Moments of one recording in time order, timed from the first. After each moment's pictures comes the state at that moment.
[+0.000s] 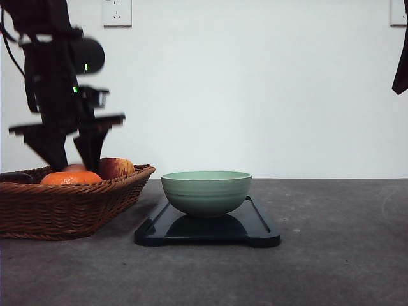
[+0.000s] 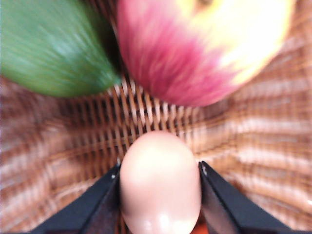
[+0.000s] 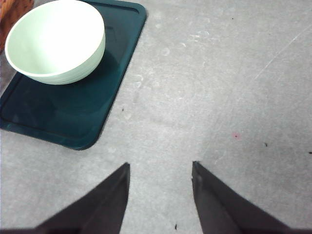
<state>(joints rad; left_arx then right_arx) -0.25 1.82 1.46 -0.79 0.04 -0.08 0.52 0.74 0.71 -0.69 0.13 0.29</state>
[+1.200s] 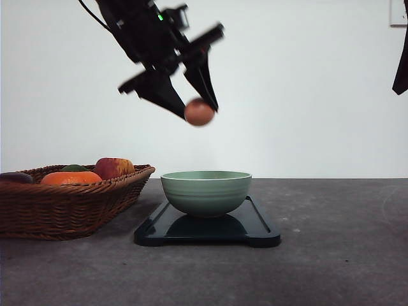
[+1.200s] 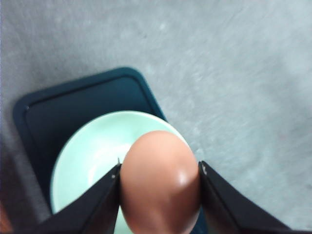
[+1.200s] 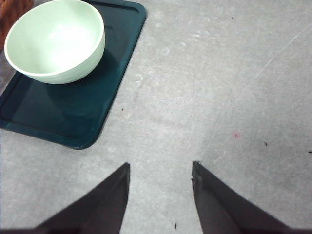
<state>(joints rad) -0.60 1.78 1.47 -0.44 0.16 -0.23 0.52 0.74 0.71 -0.70 0.13 0.29</state>
